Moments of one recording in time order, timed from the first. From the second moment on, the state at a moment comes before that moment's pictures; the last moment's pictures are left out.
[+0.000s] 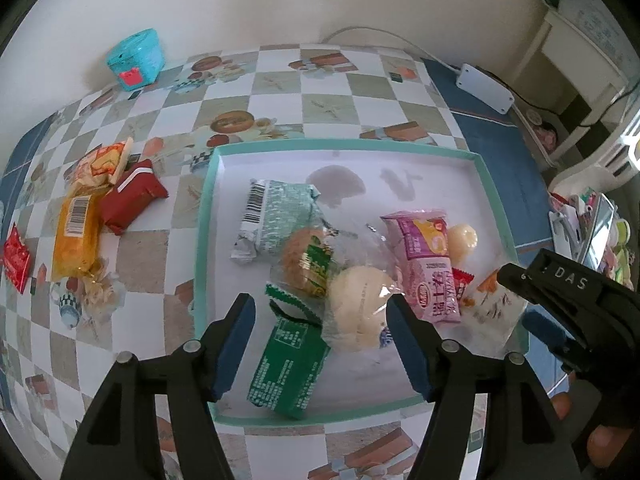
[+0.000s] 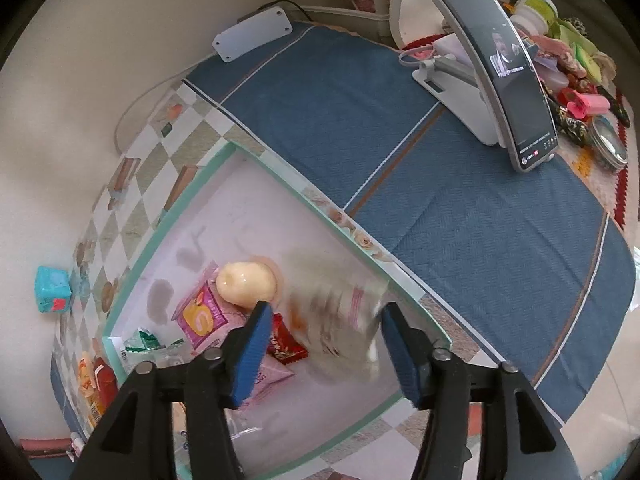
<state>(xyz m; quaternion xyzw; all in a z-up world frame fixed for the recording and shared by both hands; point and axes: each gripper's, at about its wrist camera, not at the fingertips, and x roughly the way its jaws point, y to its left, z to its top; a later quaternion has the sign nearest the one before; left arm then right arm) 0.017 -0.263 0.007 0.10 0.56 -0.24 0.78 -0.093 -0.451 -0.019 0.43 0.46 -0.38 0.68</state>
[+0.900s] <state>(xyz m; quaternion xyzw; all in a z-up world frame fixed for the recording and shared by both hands) 0.093 -0.134 -0.005 -0.07 0.60 -0.02 0.80 -0.057 -0.419 -0.011 0.36 0.48 -0.36 0.71</state>
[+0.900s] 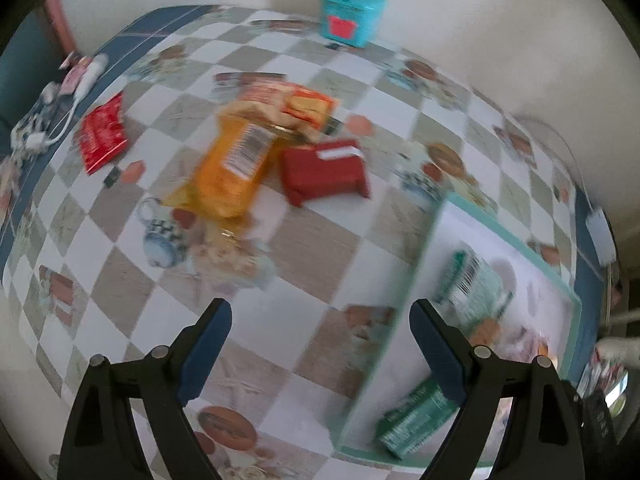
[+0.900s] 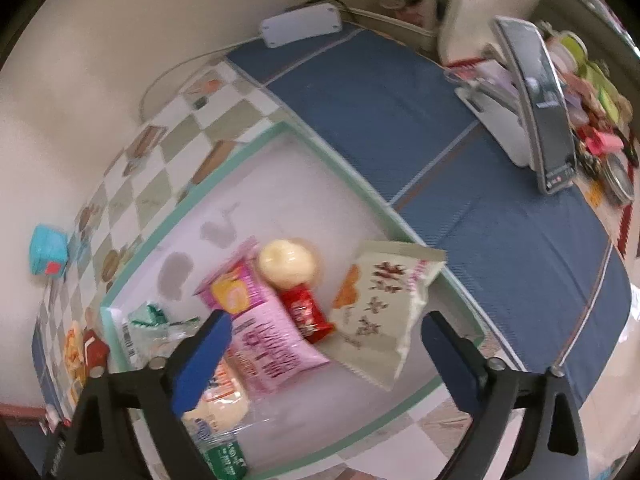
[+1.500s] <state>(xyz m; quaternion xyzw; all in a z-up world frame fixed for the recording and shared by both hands) 0.123 -0.025 -0.004 -0.16 0.58 0.09 0.79 -0.005 -0.335 0.014 0.28 0.50 -0.27 0.78</state>
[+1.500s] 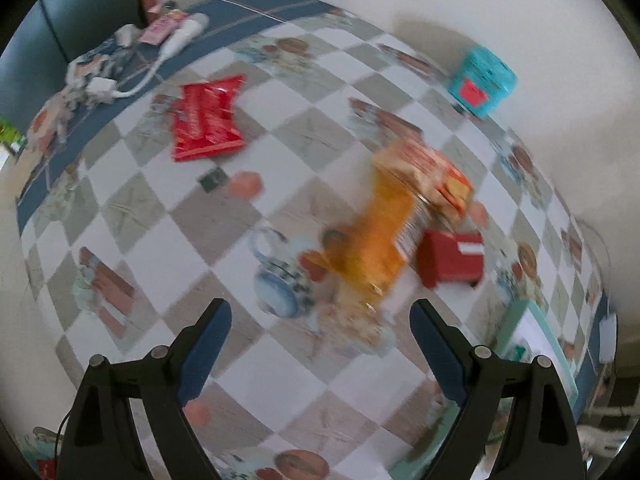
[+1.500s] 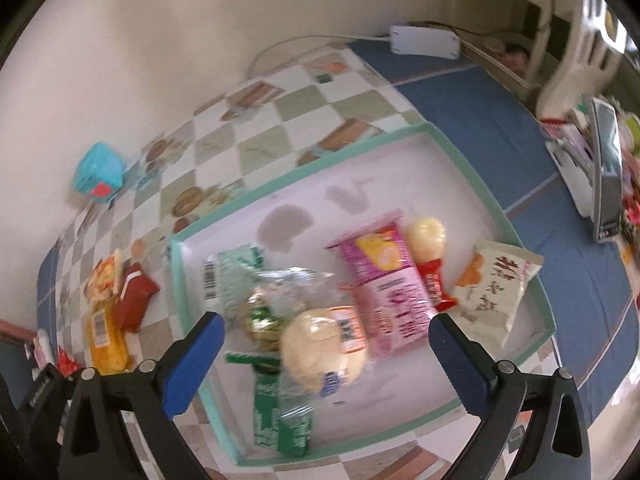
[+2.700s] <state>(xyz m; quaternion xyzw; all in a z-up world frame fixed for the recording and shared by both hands) 0.143 0.104 0.003 -0.10 0.55 0.15 0.81 0.073 -0.173 0.000 0.18 0.51 -0.10 0.84</state>
